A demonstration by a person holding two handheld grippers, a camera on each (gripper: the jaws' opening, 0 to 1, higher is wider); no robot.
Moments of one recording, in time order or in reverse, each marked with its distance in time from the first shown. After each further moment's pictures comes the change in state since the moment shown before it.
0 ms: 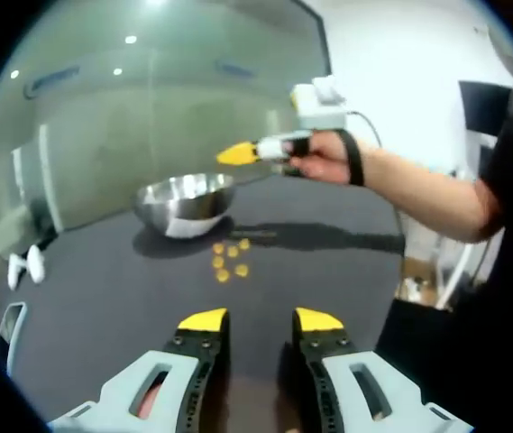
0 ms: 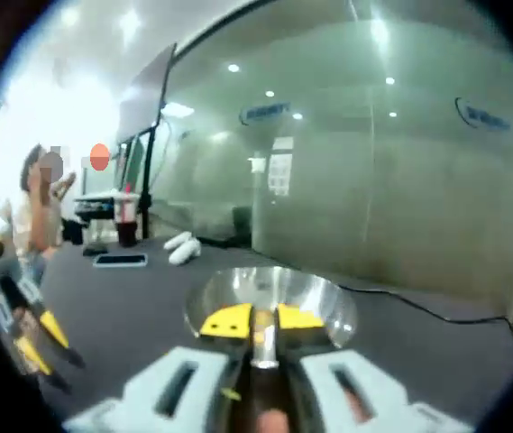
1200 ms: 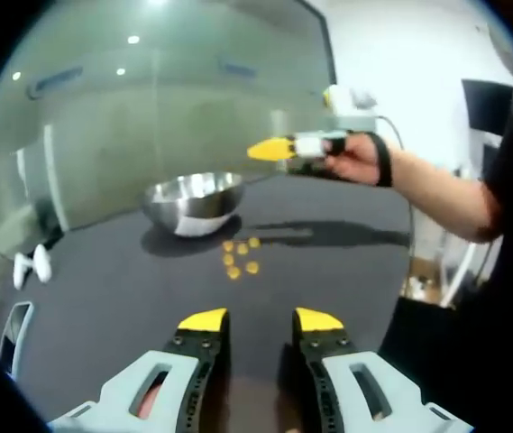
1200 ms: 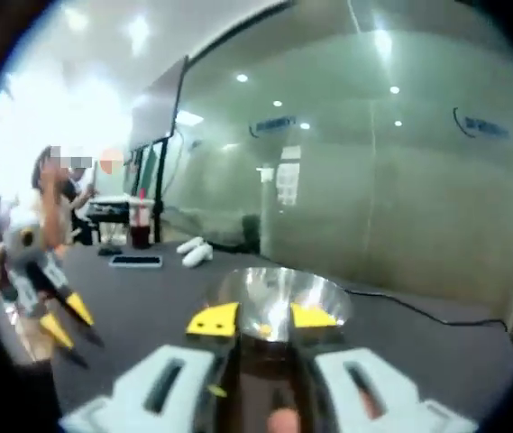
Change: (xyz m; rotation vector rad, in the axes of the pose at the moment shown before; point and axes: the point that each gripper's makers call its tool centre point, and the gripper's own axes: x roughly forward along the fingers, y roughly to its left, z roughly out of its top) left arm -0.005 0.012 0.001 0.004 -0.001 0.022; right arm -0.069 0.004 -0.003 -0.043 -0.054 0.050
